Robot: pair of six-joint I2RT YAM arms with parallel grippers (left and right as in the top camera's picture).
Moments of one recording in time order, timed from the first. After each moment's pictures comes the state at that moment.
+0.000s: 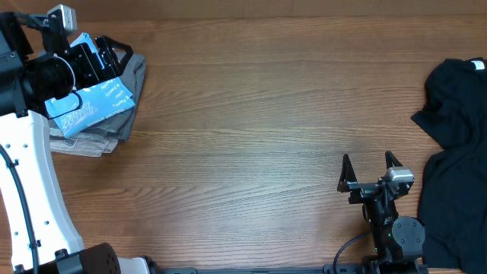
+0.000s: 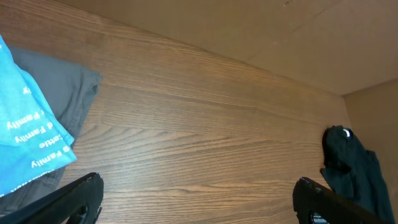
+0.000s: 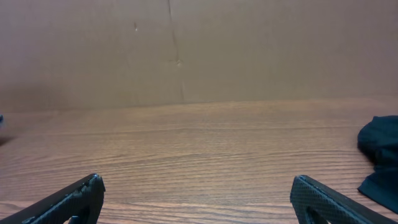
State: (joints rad) left arm 0.33 1.57 1.79 -1.05 0.65 -0.13; right arm 0.07 0.01 0.02 -0.04 -0.02 0.09
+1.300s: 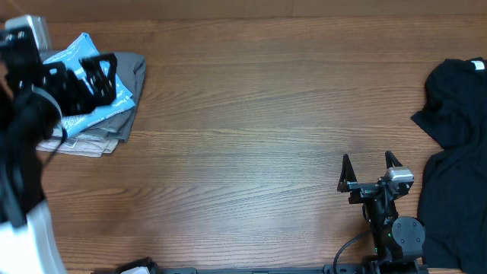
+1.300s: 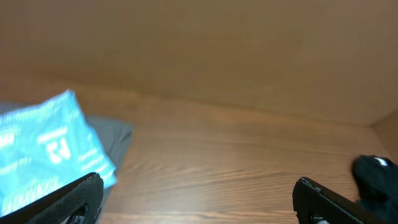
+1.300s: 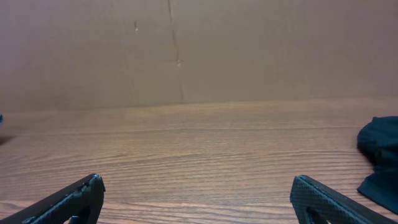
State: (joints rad) left arm 0.29 1.20 1.79 -1.05 0.46 -0.13; right arm 0.07 0.01 0.02 -0.04 -0.02 0.09
